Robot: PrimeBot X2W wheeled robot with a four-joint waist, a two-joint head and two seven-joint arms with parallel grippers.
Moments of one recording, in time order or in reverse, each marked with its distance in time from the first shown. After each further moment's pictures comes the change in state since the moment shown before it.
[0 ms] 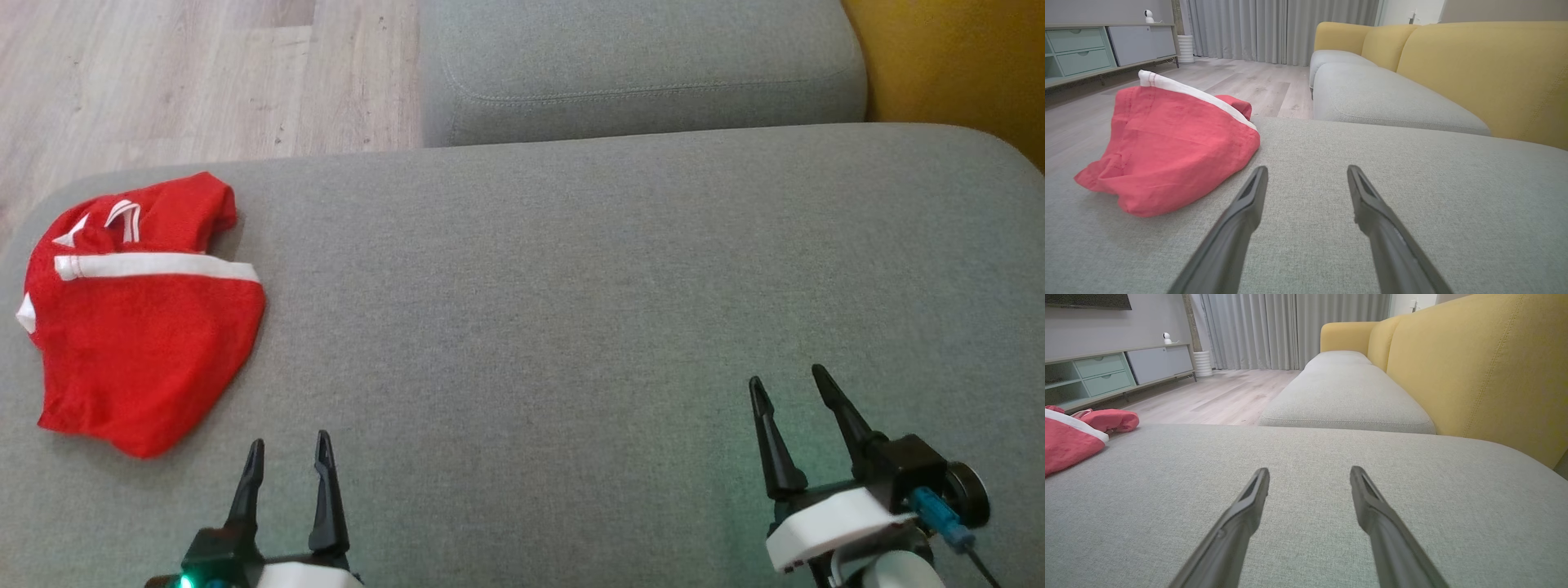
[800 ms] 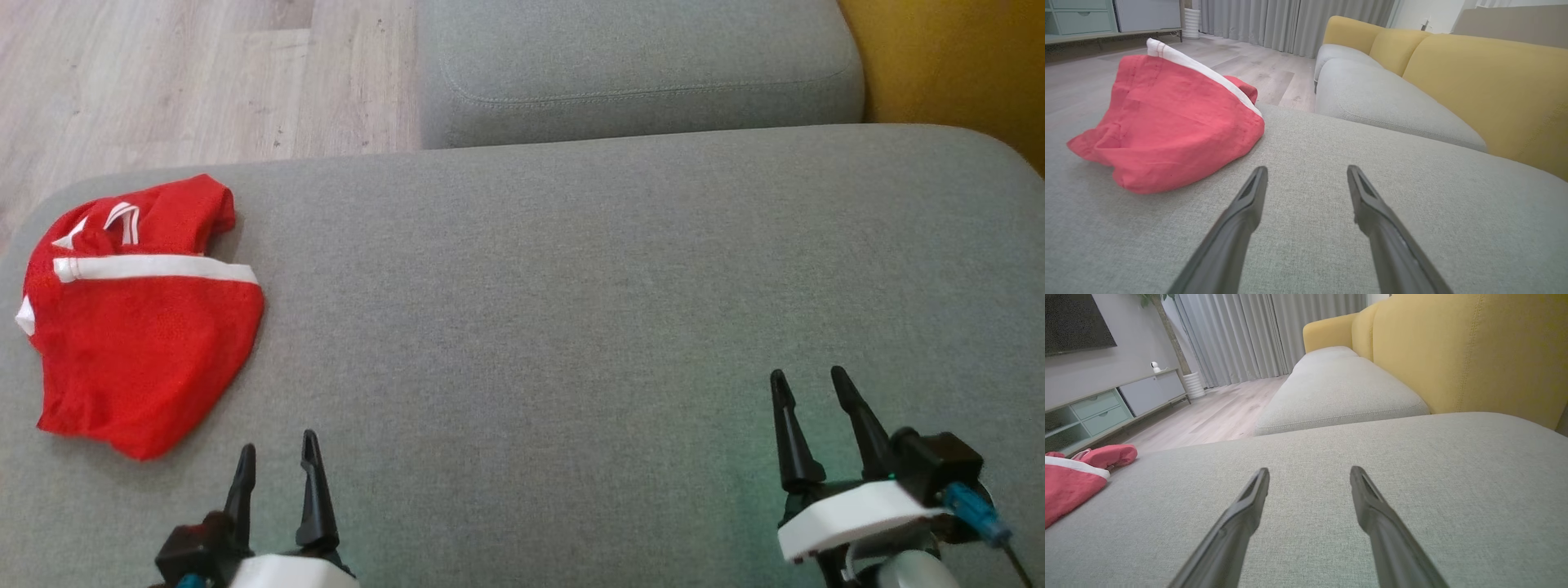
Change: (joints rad) left arm -0.009 -0.010 0.028 0.012 -0.128 -0.041 0.028; right arm 0.000 0.001 -0.020 0.001 0.181 0.000 0.028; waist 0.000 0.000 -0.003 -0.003
